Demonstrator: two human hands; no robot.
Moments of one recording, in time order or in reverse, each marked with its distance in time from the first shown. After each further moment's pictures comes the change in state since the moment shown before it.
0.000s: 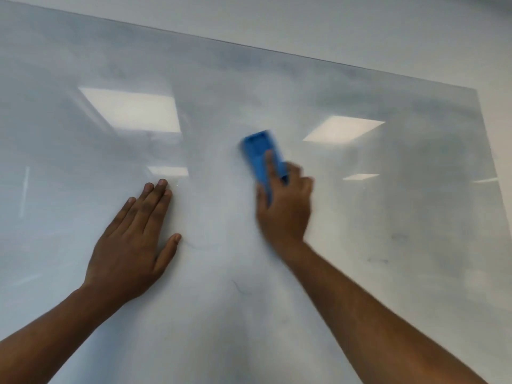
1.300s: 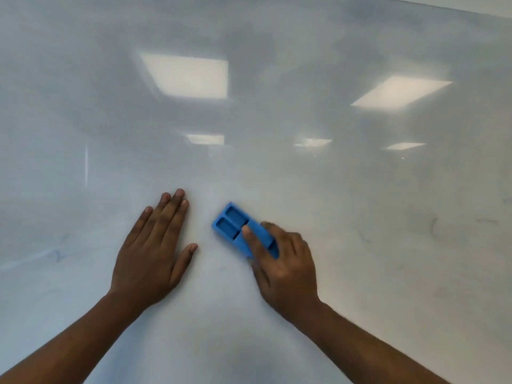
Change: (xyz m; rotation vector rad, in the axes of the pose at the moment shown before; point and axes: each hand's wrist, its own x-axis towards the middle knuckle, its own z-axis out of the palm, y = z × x) left_hand -0.166 -0.177 -0.046 0.019 -0.042 -0.009; right_hand -0.211 -0.196 0.032 0.088 -0.105 -0.411
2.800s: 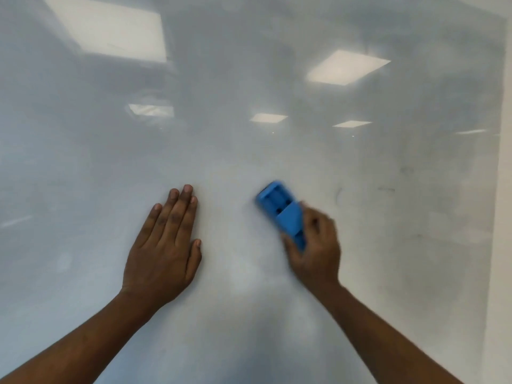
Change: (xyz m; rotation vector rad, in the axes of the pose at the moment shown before) left_hand 0.026 0.199 0.053 -0.076 -0.014 0.062; right_hand -0.103 0.197 -0.092 -0.040 -0.063 0.361
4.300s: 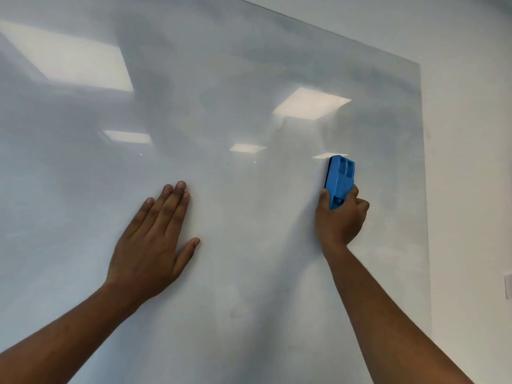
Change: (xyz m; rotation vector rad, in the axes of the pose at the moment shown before) left_hand 0.150 0.171 0.053 0.043 0.005 -0.016; right_hand 0.159 0.245 -0.087 0.016 0.206 0.817
